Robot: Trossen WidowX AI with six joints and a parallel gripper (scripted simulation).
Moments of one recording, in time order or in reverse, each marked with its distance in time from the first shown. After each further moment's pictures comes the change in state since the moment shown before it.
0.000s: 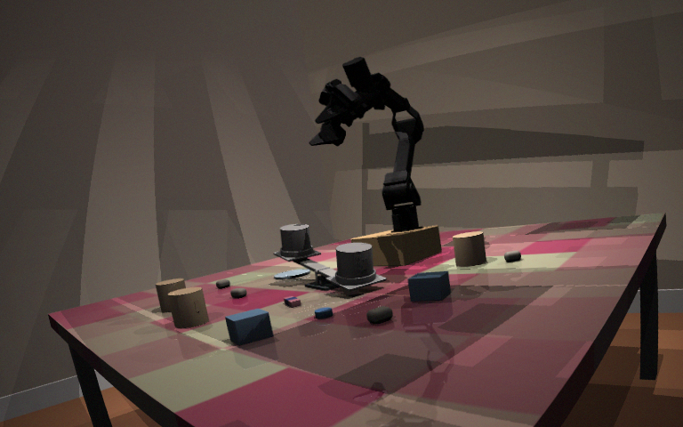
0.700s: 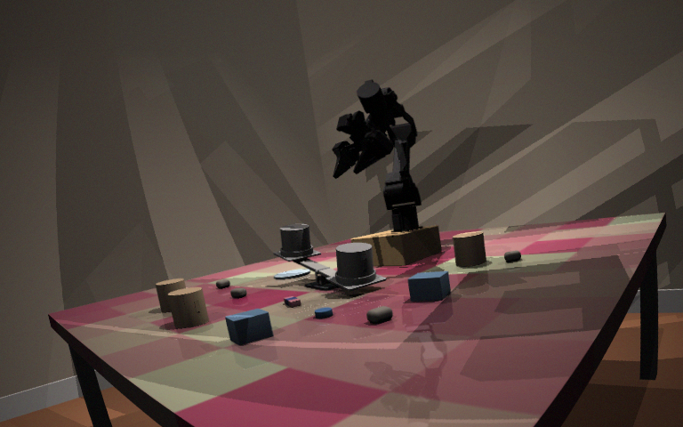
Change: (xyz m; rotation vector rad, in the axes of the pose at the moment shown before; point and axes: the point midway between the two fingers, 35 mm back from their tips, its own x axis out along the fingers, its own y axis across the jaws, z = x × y) arm -0.005 -0.044 -0.101 -0.478 0.327 -0.058
